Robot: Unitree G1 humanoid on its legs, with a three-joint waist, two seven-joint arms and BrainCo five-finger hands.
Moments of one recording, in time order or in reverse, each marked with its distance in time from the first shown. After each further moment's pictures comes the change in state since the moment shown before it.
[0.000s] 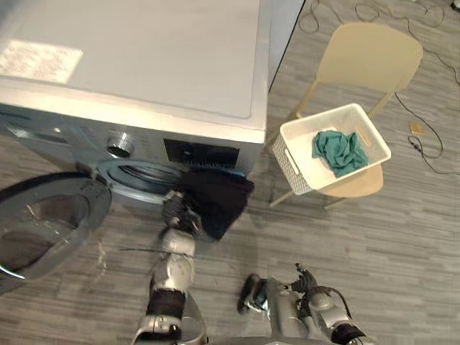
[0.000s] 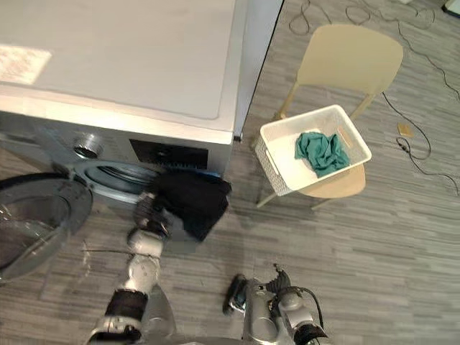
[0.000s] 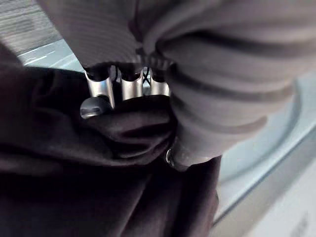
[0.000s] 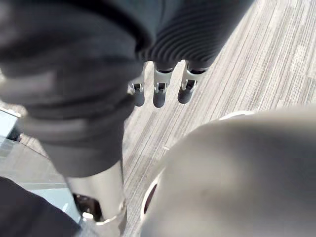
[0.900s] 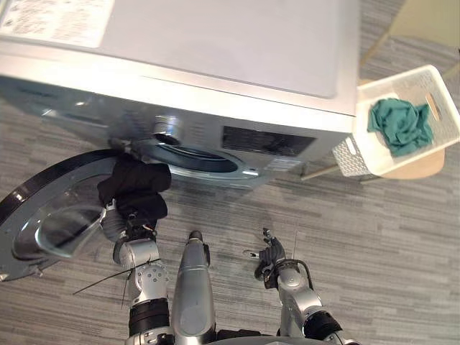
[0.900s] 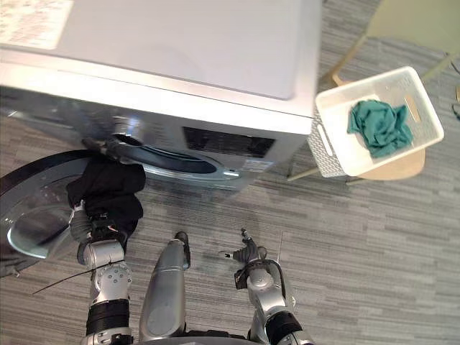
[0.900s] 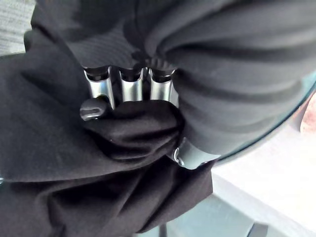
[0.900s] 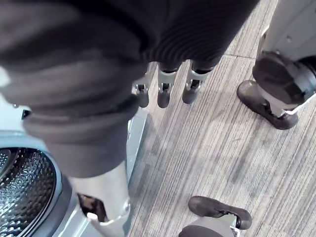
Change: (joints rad) left arm 0.104 -0.072 0.158 -0.205 -0.046 -0.071 0.058; right arm 0.006 0.130 0.096 -0.274 0.064 -0.032 -0.054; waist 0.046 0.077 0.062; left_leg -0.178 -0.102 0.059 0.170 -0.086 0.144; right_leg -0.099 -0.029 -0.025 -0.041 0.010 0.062
